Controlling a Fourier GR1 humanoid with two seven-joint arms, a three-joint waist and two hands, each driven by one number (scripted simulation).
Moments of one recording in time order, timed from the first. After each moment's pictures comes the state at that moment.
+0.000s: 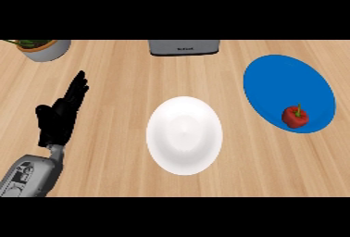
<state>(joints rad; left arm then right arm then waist) -0.25 0.41 -0.20 -1.40 0.18 0.25 0.06 -0.17 -0.91 -0.17 -1.15 0.26 -0.13 -0.37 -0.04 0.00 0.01</state>
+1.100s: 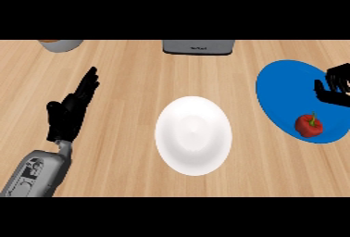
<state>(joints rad) -0.28 0.36 -0.19 -1.42 0.12 0.18 0.09 -0.67 -0.68 0.01 -0.58 0.50 -0.10 -0.46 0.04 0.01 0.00</state>
